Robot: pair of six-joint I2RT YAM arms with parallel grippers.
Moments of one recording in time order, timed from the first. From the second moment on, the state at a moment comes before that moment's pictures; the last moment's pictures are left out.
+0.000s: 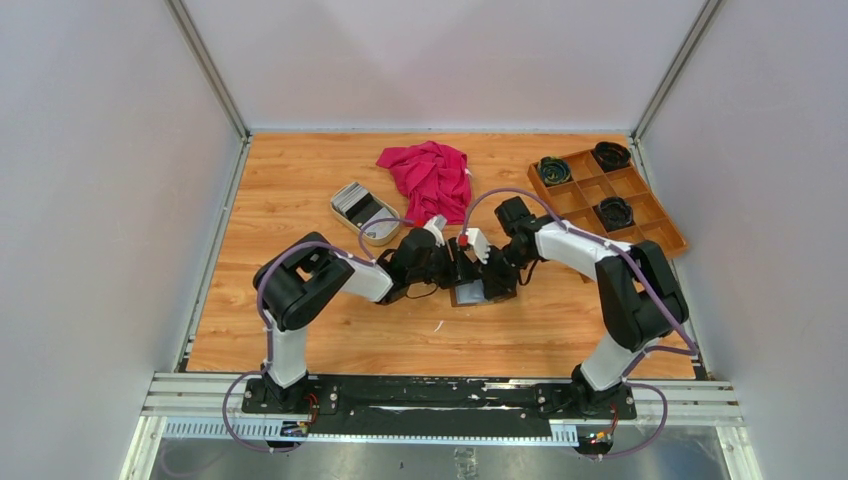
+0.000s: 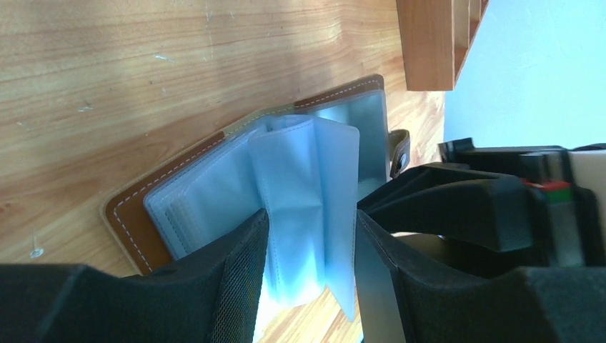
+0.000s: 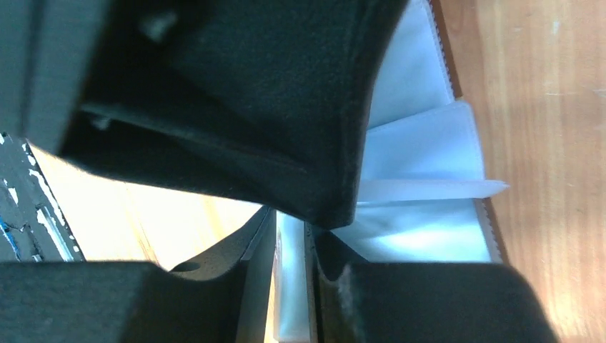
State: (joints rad) left arm -0.81 1.91 0.80 0.67 0.26 -1.05; right arm 0.45 1.67 0.98 -0.66 -0.58 -0.72
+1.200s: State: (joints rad) left arm -0.79 1.97 0.86 0.66 0.30 -1.09; right arm 0.65 1.49 0.85 -0.50 -0.30 -0.80
